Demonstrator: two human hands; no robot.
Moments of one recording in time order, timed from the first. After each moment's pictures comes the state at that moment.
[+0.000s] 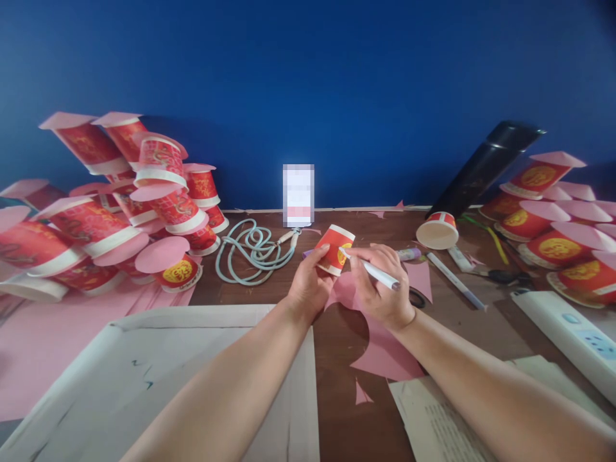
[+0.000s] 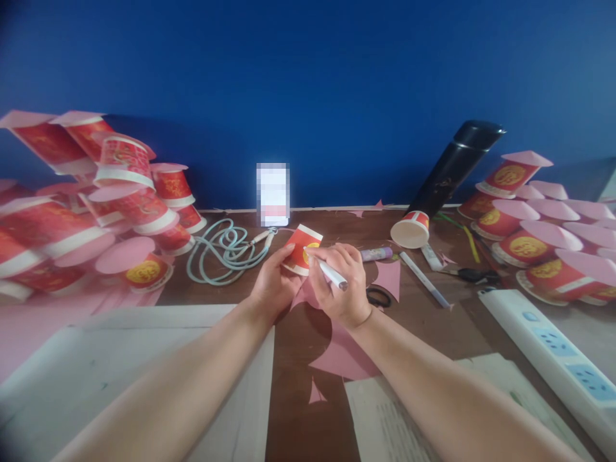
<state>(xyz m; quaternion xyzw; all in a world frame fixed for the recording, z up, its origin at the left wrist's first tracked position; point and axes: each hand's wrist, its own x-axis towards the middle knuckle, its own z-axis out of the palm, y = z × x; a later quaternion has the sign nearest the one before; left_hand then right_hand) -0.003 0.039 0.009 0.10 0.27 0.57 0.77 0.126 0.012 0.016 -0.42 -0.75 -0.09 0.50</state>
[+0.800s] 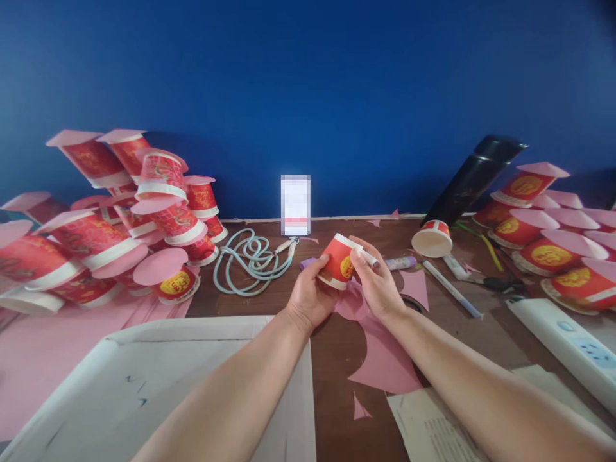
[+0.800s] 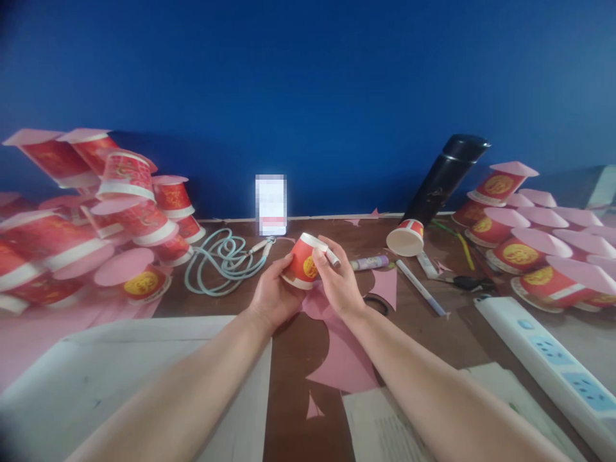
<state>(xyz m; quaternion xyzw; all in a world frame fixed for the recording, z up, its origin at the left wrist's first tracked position) -0.001 0.035 0.011 0.15 0.18 0.51 0.83 0.121 0.029 0.010 -0.50 -0.48 0.41 0.59</state>
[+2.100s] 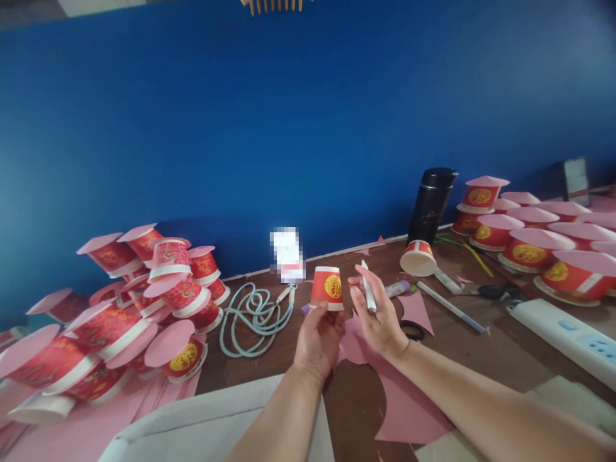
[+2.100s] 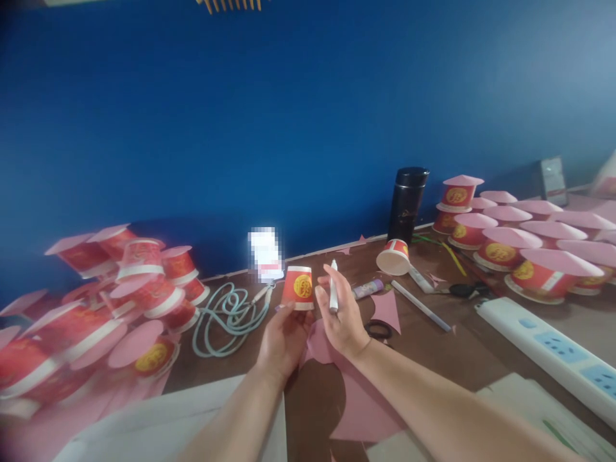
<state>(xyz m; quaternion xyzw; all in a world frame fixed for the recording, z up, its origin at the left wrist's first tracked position) 0.004 0.032 0.011 0.17 0.24 0.56 0.77 0.131 0.029 0.003 -0.51 -0.61 0.11 0.60</state>
